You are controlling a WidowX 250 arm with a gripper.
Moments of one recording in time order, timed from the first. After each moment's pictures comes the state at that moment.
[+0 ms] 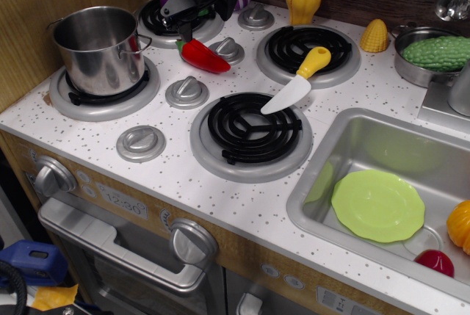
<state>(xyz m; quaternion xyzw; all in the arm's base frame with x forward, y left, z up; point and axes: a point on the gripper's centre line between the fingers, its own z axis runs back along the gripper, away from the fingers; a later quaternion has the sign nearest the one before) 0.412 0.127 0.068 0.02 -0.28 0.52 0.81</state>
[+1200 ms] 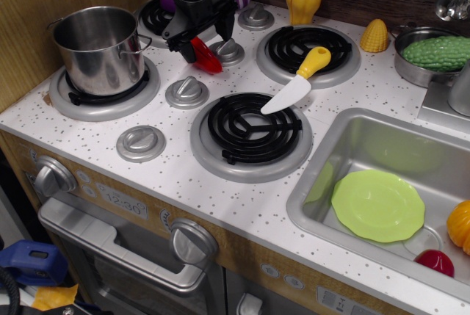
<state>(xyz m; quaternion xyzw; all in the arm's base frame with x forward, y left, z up) 0.426 0.141 0.026 -0.04 -0.23 0.53 0.82</state>
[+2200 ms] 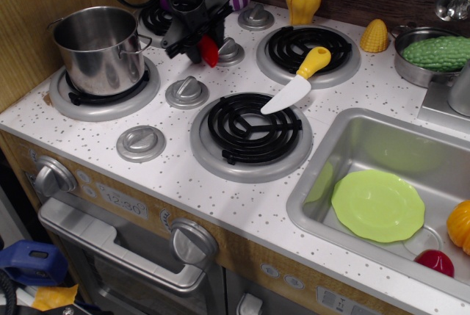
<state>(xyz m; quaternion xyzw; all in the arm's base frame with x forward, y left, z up) 0.420 0.149 0.010 -0.04 -0.23 0.54 0.81</state>
